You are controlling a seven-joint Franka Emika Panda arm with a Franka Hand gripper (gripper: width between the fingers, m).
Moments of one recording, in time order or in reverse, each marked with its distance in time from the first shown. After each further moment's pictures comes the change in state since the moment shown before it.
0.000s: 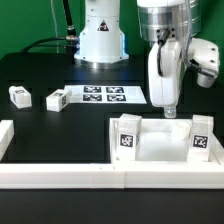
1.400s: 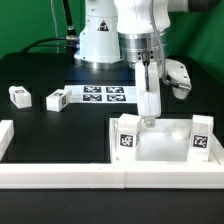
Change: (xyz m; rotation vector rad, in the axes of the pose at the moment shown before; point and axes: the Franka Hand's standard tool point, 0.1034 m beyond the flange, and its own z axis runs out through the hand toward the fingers) arm 0.047 0.035 0.044 0.023 0.027 -0.187
